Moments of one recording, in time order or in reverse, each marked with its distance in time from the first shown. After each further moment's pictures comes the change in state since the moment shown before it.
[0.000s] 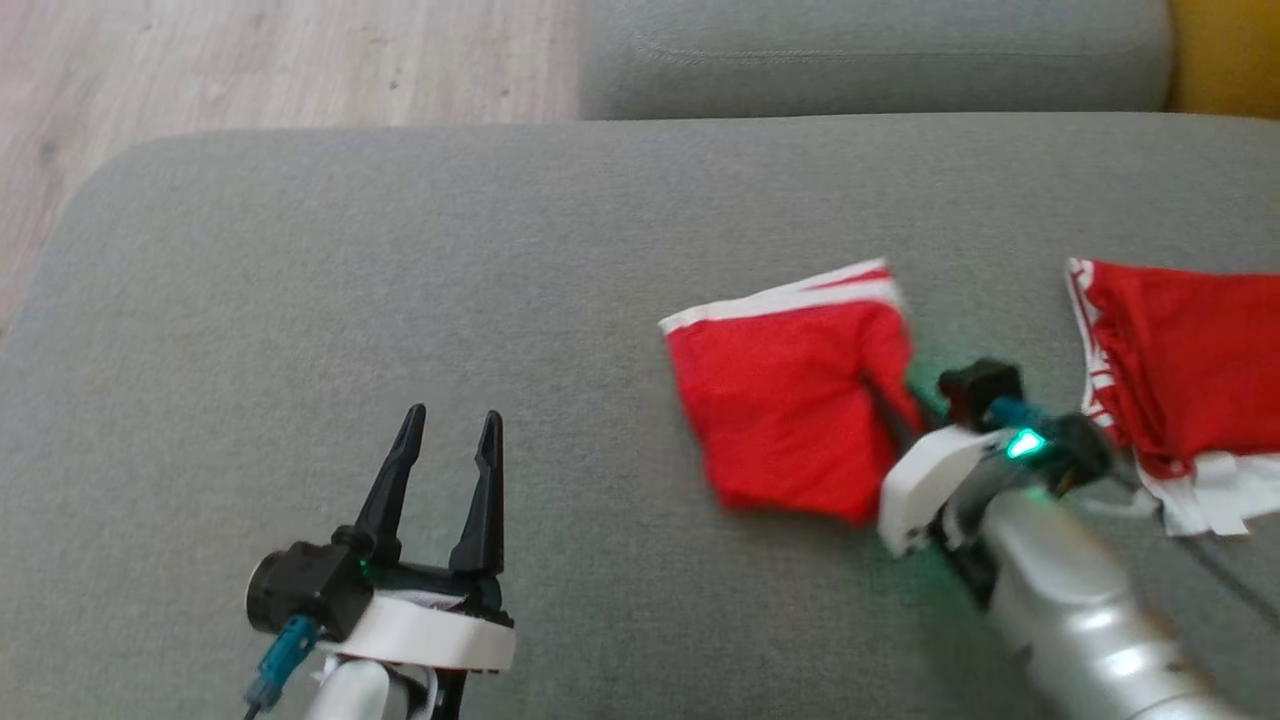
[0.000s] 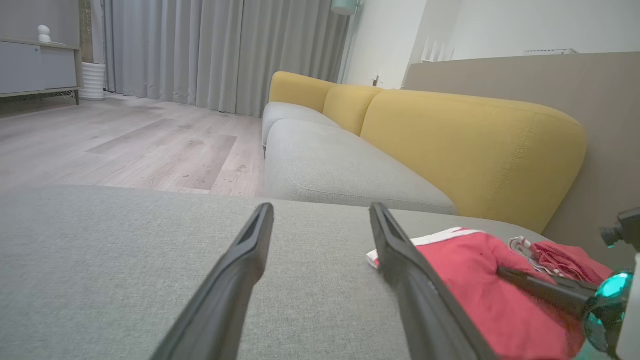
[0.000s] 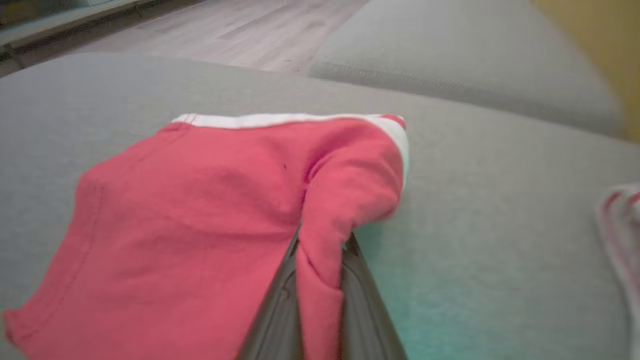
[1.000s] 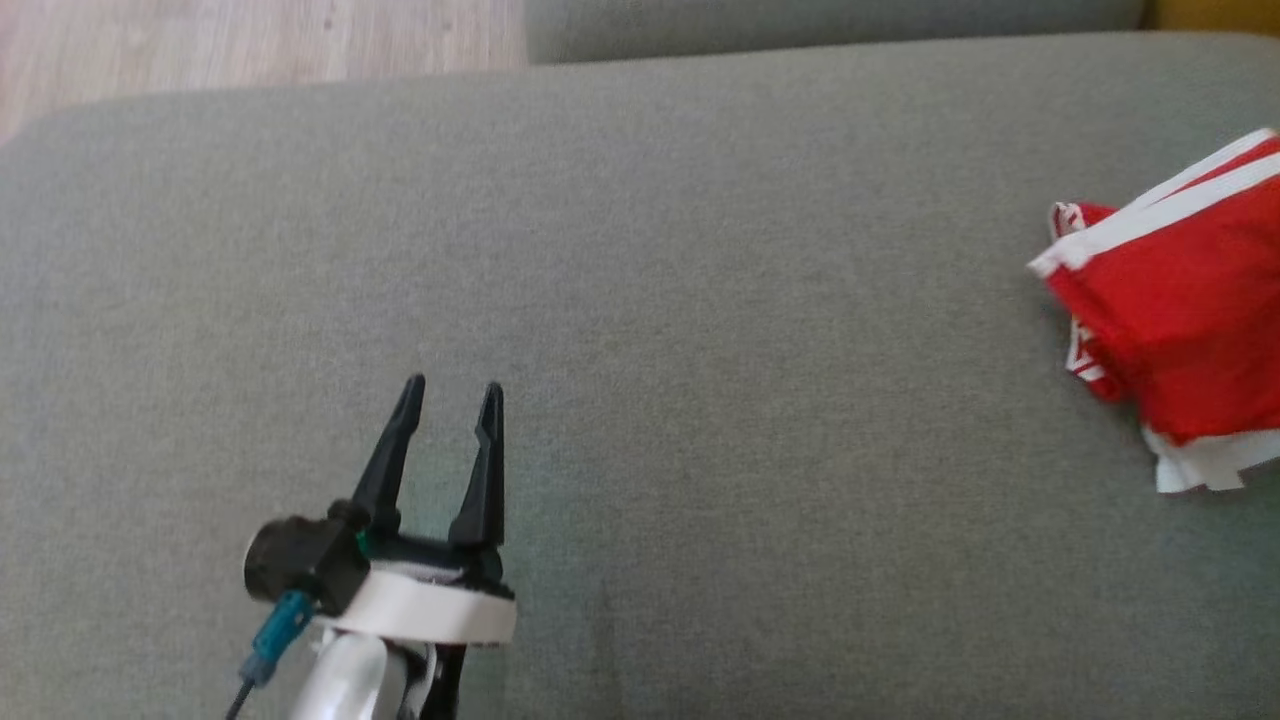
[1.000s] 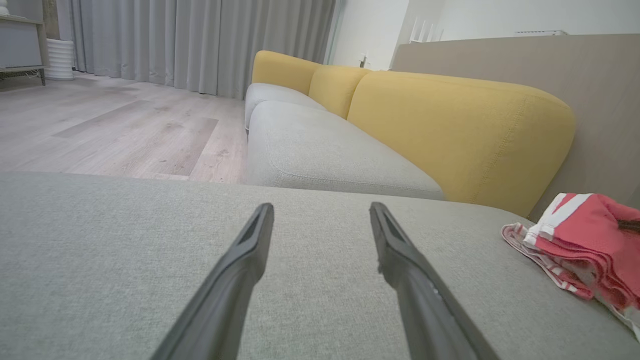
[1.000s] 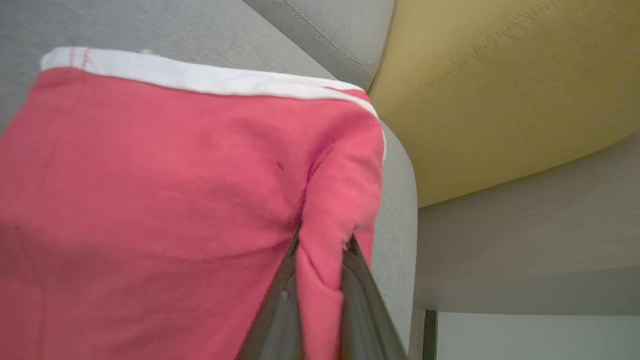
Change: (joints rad) left arm -0.031 0.000 -0.005 -0.011 -0.006 -0.003 0.000; right arm -0.129 -0.672 0.291 -0.196 0.096 0.000 0.239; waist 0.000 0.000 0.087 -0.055
